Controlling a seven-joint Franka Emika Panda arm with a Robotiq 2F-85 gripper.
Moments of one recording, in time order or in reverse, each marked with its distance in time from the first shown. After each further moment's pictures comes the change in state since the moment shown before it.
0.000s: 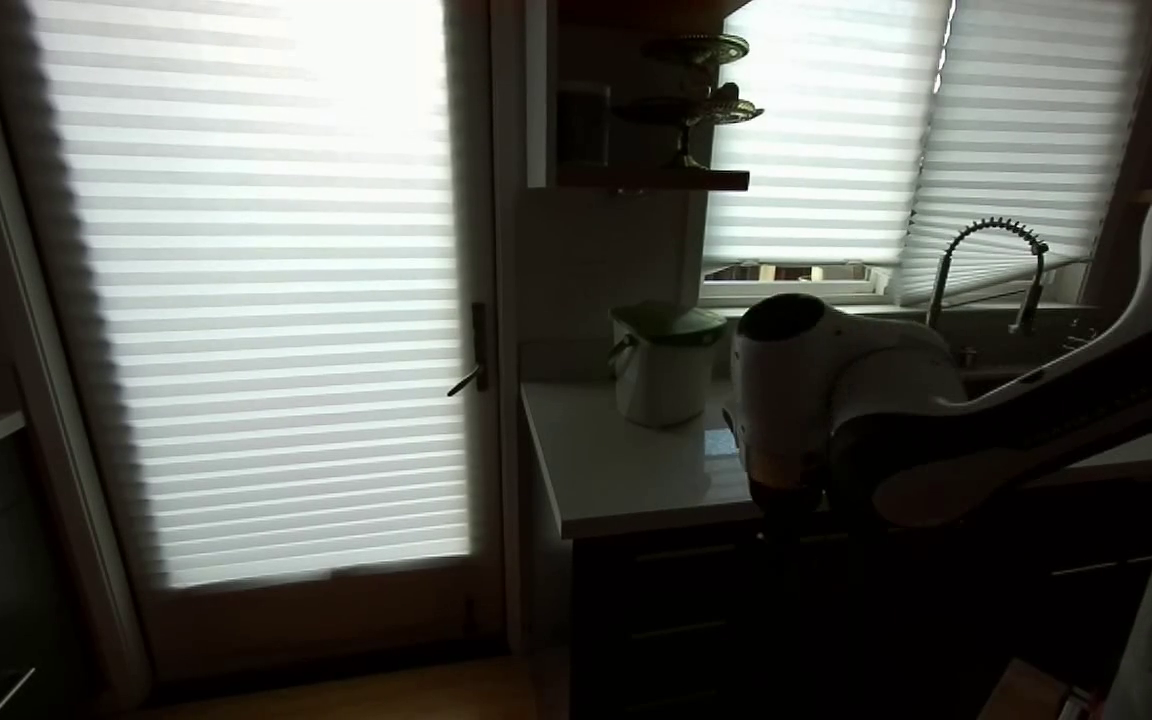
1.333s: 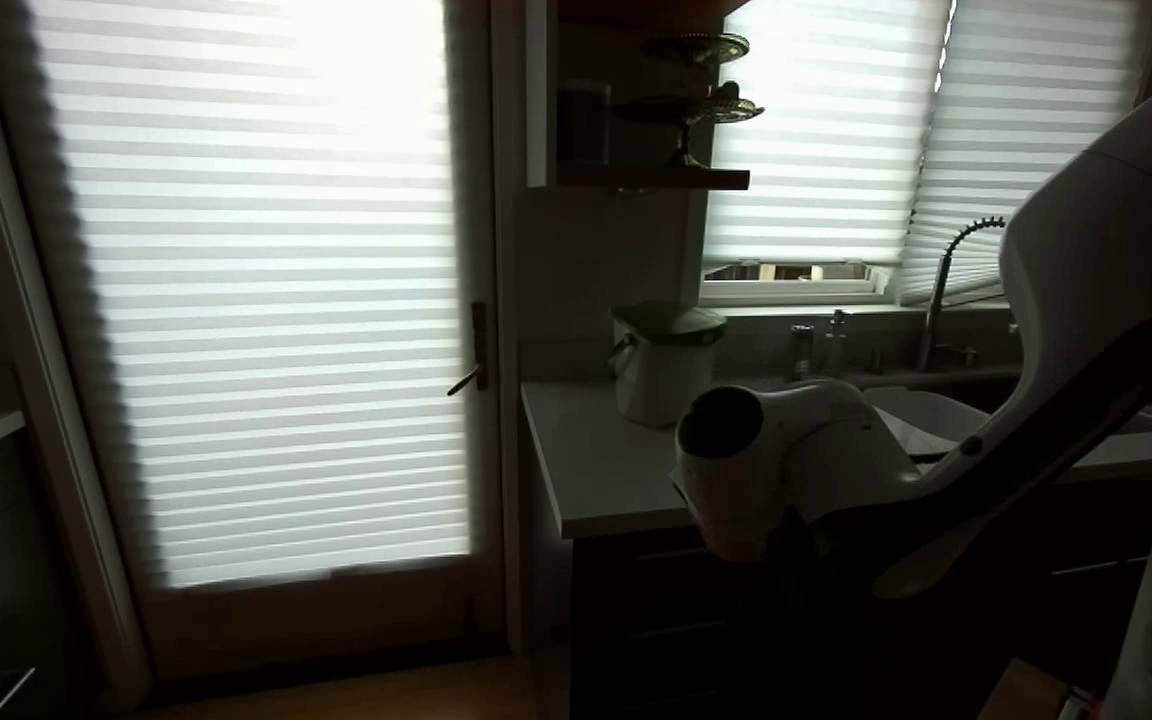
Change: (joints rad) arm 0.059 0.291 0.043 0.071 -0.318 0.045 0.167
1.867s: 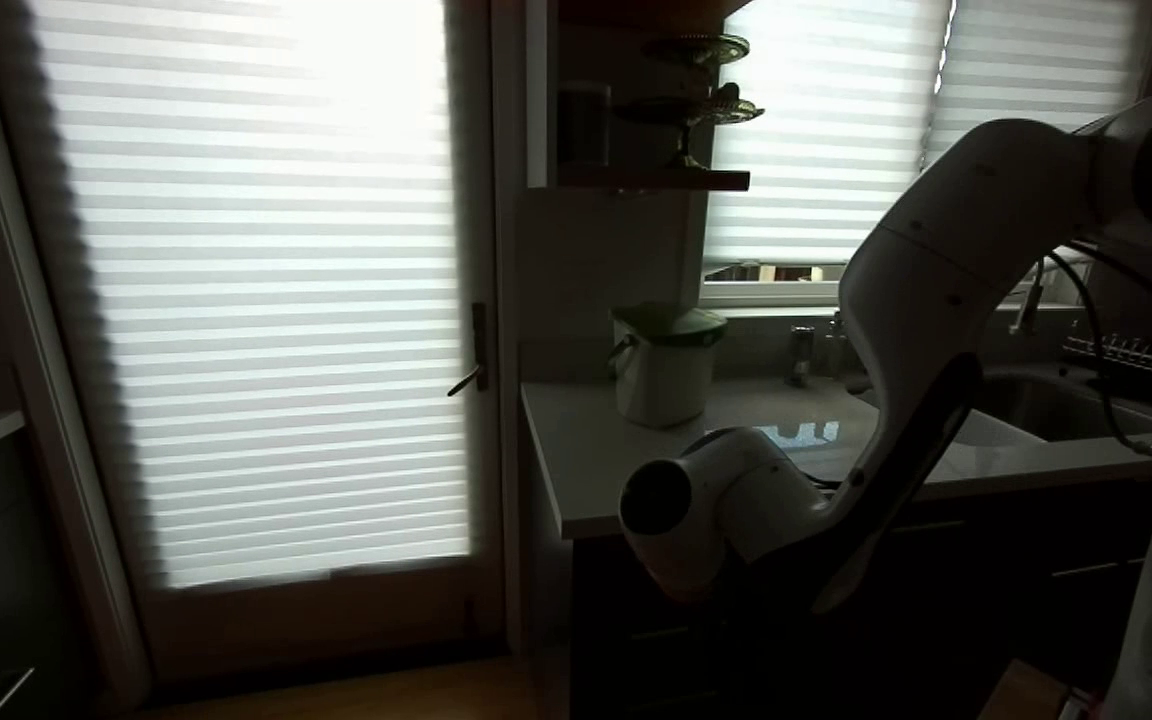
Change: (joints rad) arm 0.042 0.374 -0.106 0.180 -0.351 0.001 0.212
